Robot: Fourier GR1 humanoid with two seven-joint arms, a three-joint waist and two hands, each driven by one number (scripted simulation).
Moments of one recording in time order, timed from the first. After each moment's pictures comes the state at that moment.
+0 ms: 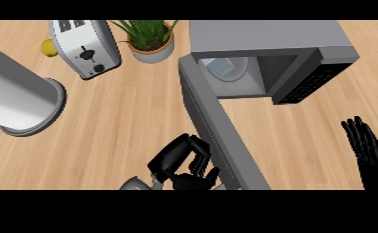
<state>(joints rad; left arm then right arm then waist) -0.17 0.00 -0.57 -1.34 -0.17 -0.11 -0.12 0.17 -0.22 -0.29 -1.41 0.05 0.37 -0.74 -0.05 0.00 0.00</state>
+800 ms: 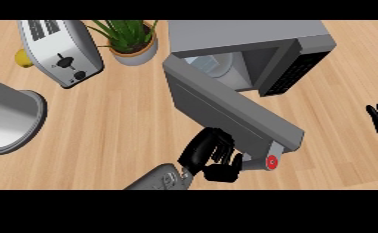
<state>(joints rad) -0.50 0.01 -0.93 -1.02 0.18 0.38 -0.16 0.16 -0.30 -0.30 -1.66 -0.14 0.48 -0.61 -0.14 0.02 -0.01</state>
